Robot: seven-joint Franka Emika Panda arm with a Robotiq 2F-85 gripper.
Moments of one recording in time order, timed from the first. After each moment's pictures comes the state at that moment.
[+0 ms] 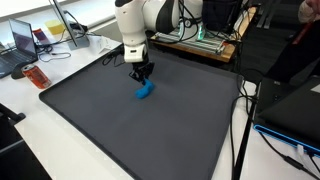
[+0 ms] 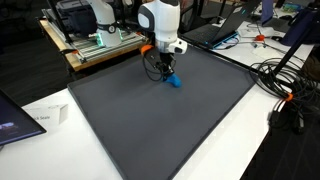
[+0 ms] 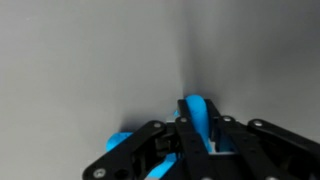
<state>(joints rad) -0.04 0.46 0.07 -2.21 -0.05 2.66 -1.32</state>
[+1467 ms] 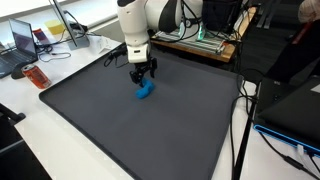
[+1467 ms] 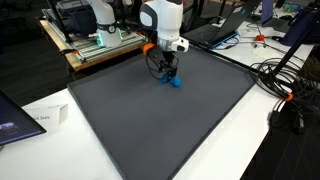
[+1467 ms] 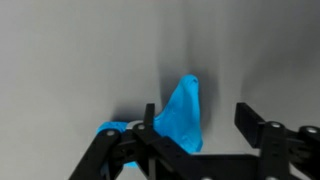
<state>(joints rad) -0.05 0.45 0.09 -2.21 -0.09 2.63 -1.33</state>
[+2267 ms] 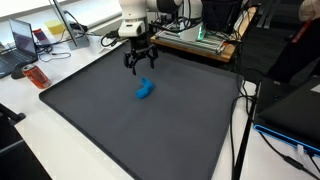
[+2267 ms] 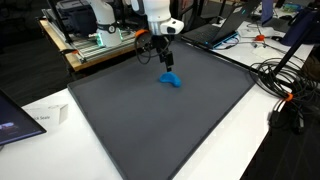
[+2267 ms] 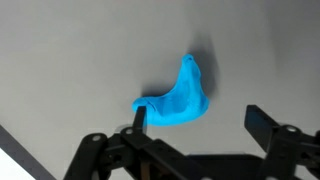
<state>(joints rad) -0.13 0.25 0.15 -2.37 0.15 2.77 -1.31</state>
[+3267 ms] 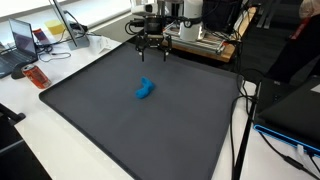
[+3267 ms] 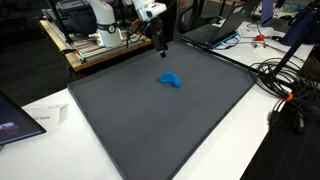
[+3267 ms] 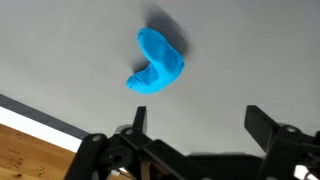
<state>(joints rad) -0.29 0.06 0.51 -2.59 1.17 3.06 -1.66</state>
